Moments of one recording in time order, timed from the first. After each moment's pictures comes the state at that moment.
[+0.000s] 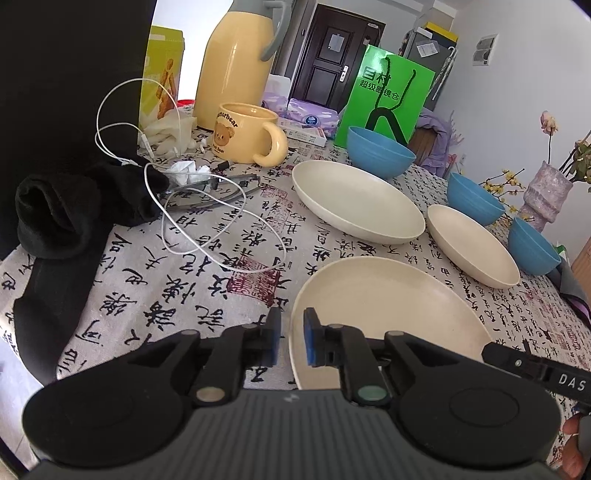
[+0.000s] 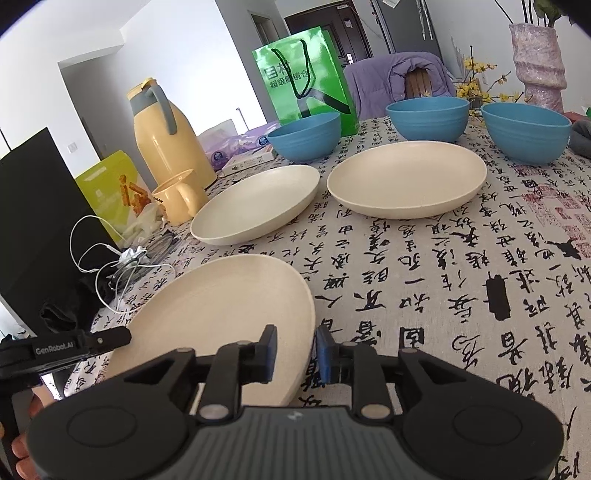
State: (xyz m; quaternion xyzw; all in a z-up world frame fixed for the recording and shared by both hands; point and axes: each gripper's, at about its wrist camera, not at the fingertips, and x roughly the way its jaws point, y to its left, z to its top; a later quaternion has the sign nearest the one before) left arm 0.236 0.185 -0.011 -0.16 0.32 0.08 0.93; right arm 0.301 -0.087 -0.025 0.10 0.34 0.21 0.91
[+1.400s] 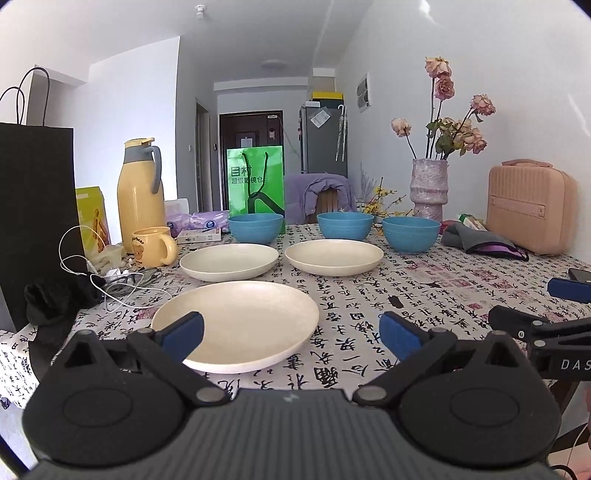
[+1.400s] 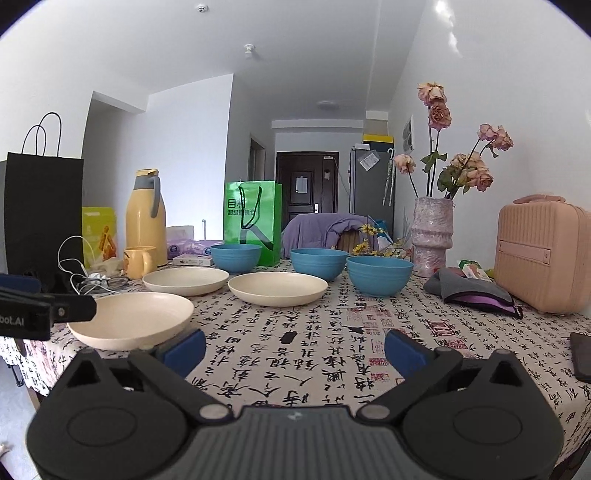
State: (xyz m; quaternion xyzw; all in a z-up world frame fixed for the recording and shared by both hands) left arm 0.086 0.003 0.002 0.02 0.14 0.01 0.99; right arm 0.104 -0.226 -0.025 -0.03 0.09 0.11 0.99
